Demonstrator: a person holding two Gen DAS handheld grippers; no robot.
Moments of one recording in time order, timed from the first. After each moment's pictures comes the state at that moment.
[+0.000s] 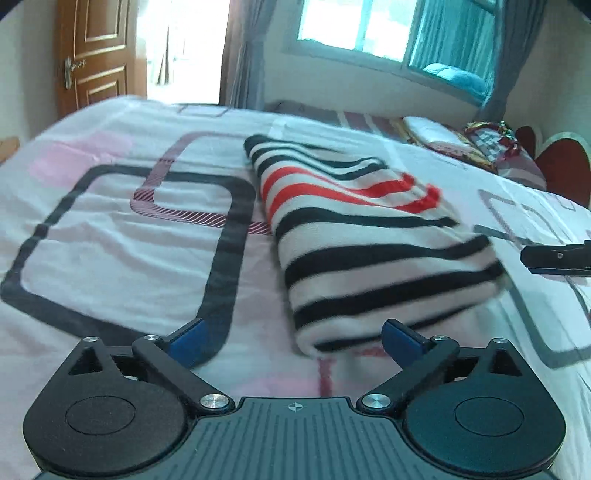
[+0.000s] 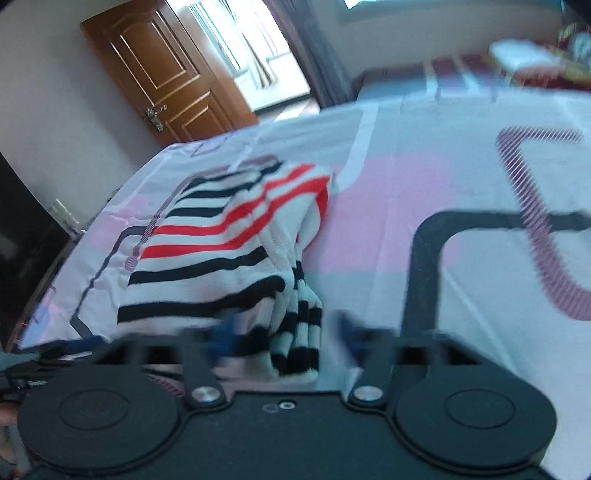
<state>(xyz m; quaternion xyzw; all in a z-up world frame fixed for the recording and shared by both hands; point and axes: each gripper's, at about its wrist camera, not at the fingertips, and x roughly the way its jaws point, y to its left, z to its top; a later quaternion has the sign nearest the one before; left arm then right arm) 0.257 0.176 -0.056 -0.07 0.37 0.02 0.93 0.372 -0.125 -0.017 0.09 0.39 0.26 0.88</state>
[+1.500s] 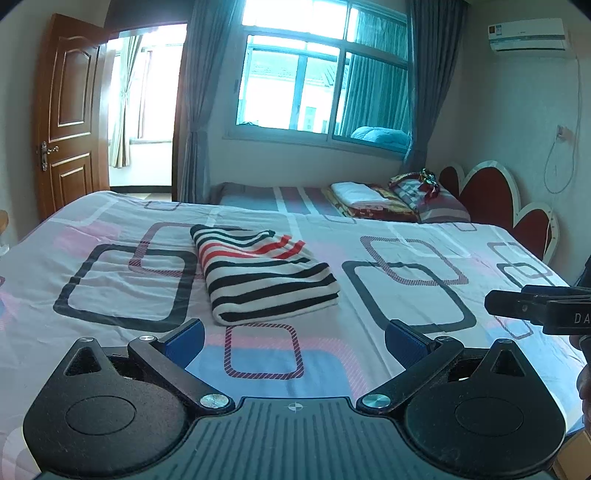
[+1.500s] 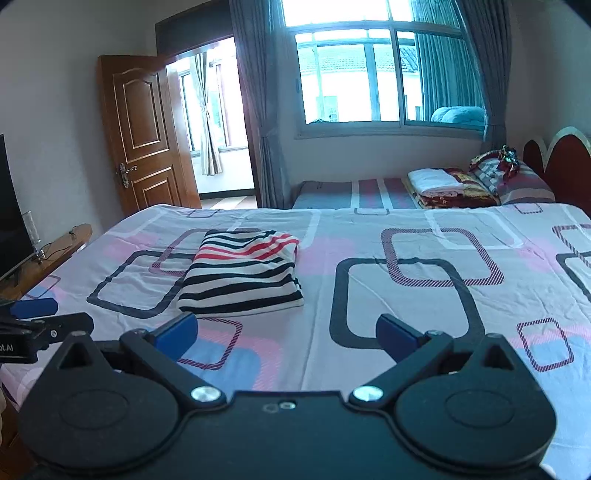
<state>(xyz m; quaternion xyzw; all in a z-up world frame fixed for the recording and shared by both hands) 0.026 0.114 0.066 -0.04 0.24 -0.05 0.97 0.087 -0.132 0.084 0.02 0.25 0.13 0.96</state>
